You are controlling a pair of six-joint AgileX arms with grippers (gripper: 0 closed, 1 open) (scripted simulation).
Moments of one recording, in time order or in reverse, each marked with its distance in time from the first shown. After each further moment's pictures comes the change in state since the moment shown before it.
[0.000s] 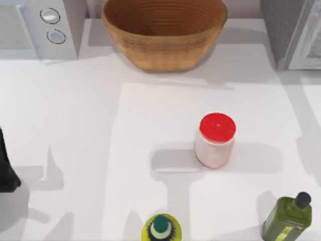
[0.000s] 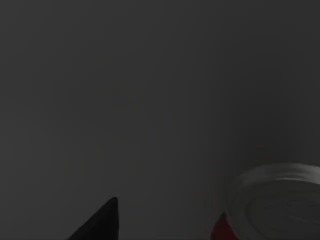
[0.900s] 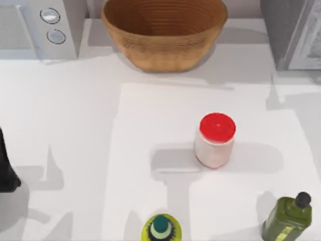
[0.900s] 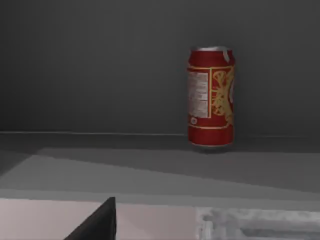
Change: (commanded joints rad) left arm 0.000 0.000 0.000 0.000 0.000 0.000; right arm -0.078 -1.186 -1.386 0.359 -0.167 0.023
